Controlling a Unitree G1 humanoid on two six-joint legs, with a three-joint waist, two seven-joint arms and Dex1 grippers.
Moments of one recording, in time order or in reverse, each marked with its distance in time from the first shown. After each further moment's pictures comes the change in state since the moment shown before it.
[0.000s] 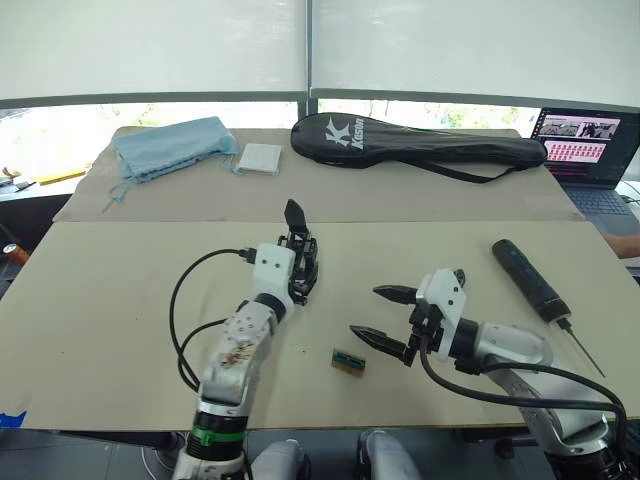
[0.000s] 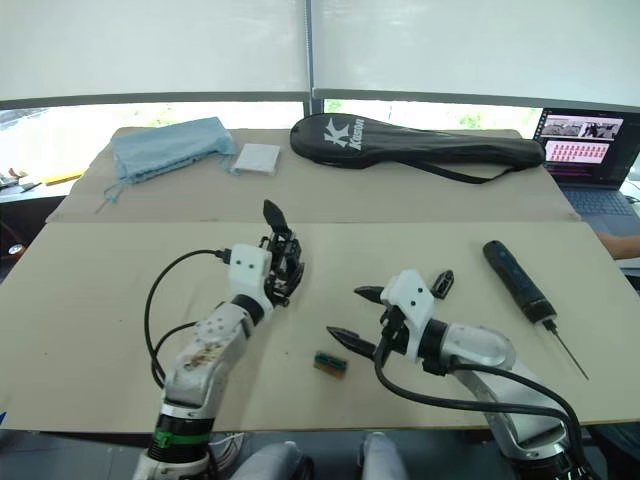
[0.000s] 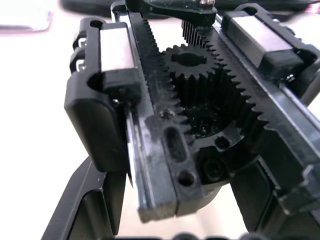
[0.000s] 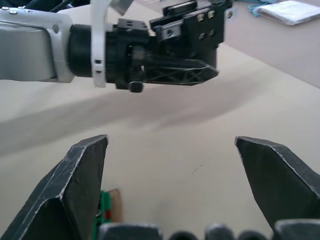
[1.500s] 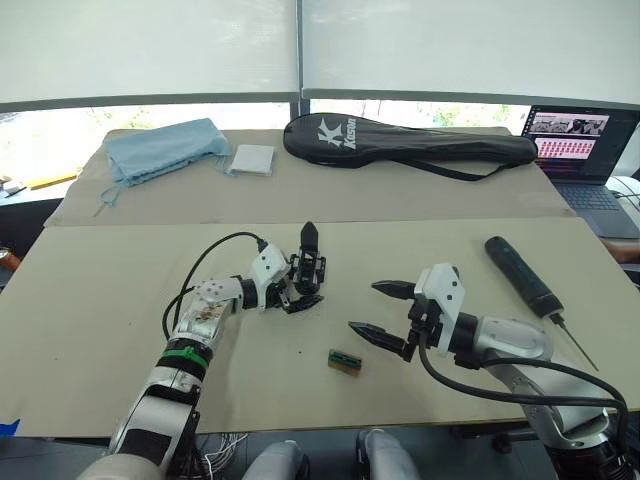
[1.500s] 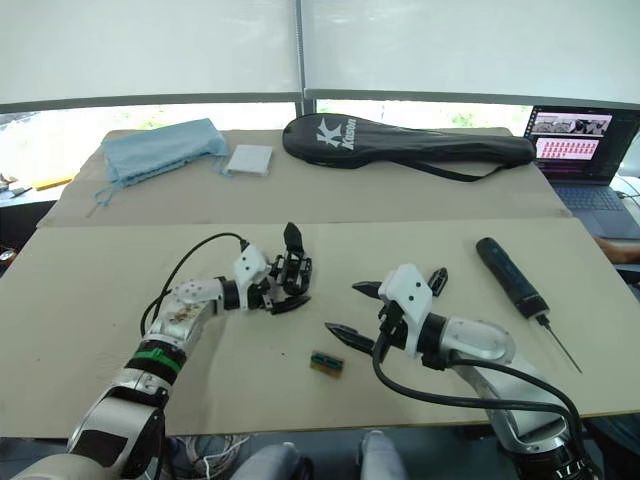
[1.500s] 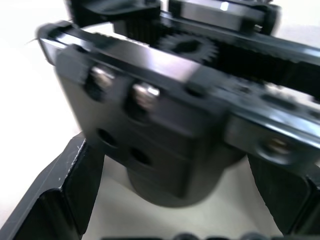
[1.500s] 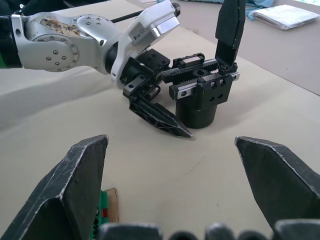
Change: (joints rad) left arm -0.388 0.379 -0.020 0.913 -0.142 -0.658 -0.876; right arm -0.052 -0.008 0.004 -0.001 0.006 0.024 -0.012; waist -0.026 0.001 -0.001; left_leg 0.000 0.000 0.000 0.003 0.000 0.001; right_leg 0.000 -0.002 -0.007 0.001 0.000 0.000
